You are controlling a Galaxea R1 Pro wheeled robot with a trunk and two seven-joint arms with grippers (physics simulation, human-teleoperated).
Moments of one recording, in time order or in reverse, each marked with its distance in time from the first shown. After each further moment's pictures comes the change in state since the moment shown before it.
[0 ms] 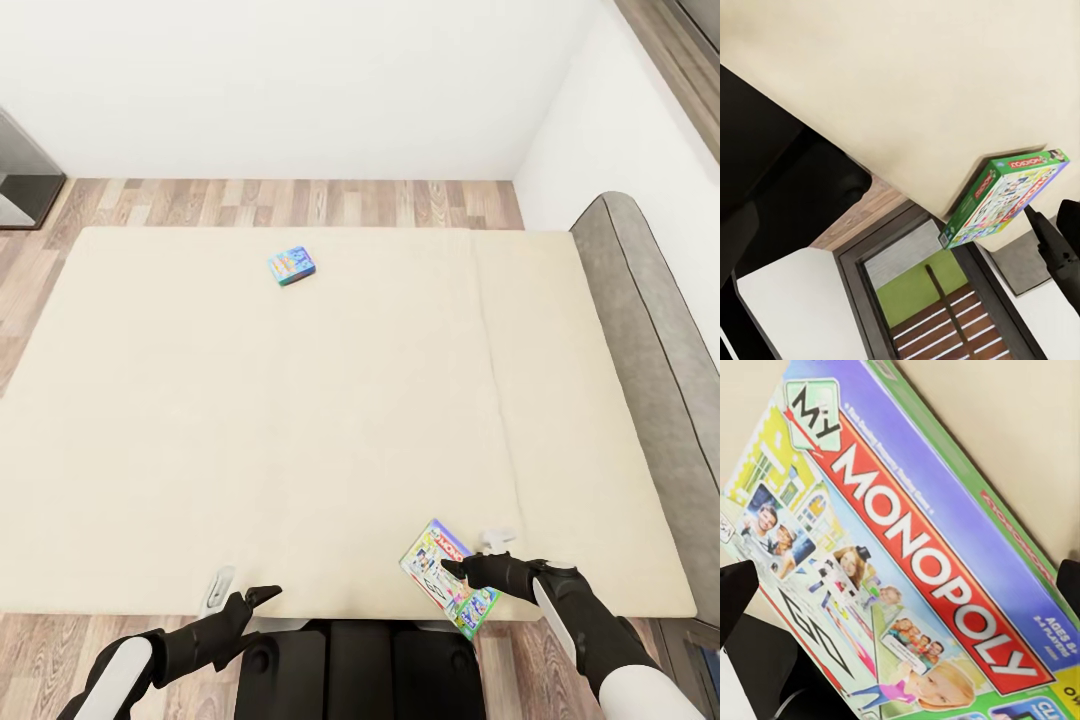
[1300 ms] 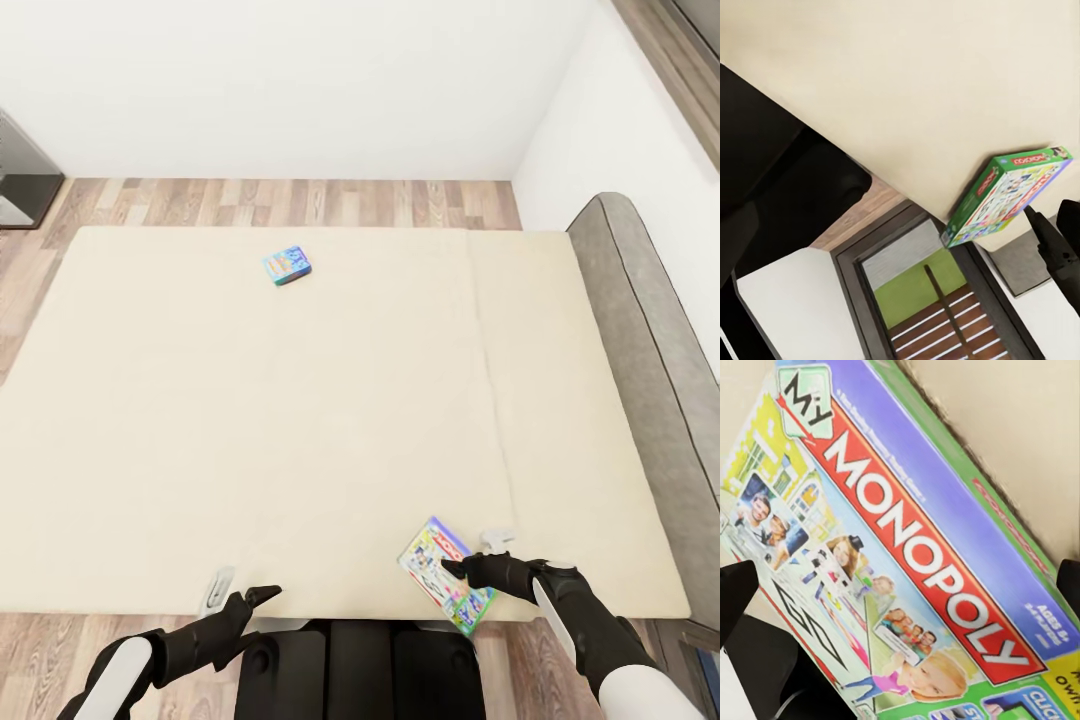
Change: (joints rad) left arm 0.000 0.000 0.001 0.000 0.000 0.001 0.000; right arm 0.000 0.001 0.000 0.000 0.000 -0.001 0.000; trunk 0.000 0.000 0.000
